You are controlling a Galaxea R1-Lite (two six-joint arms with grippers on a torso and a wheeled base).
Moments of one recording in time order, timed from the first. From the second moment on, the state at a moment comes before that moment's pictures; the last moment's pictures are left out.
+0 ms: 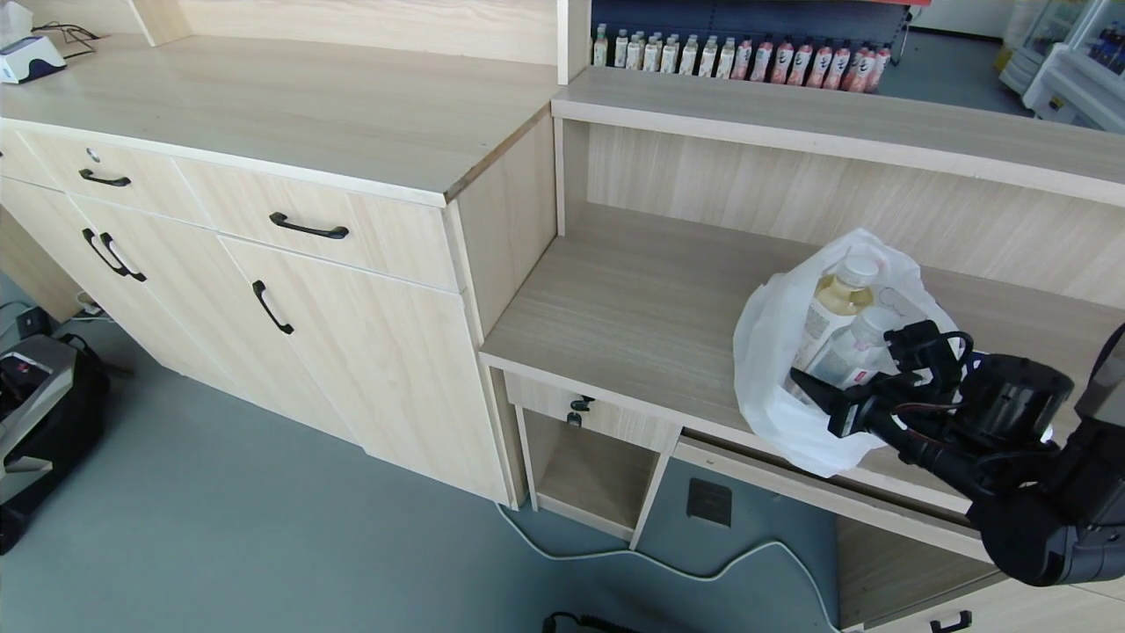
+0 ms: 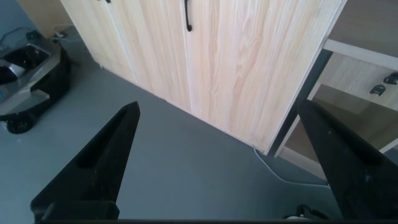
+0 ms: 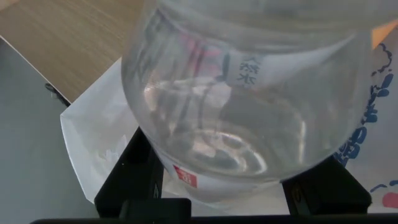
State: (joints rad) left arm 0.00 0.00 0.00 -0.05 0.22 0.00; right arm 0.01 2.09 -0.50 -1.57 0.33 -0.09
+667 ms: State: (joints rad) left arm 0.00 0.00 0.00 -0.05 0.22 0.00; right arm -0.04 2.12 -0.51 -1.57 0.33 -0.11
